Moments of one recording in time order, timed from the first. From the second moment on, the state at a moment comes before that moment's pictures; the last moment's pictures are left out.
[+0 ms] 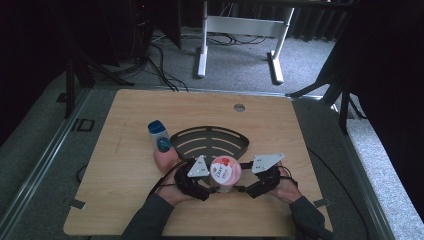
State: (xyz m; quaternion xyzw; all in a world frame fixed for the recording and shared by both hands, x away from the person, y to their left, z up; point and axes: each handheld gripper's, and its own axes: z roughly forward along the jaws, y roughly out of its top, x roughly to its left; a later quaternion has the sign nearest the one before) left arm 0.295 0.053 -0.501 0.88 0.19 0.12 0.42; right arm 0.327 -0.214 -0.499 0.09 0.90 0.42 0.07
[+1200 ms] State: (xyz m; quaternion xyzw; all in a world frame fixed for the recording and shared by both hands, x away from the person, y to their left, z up) left arm 0.320 0.041 -0.494 0.87 0.21 0.12 0.42; right arm 0.356 -0.222 -0.487 0.09 0.90 0.42 0.08
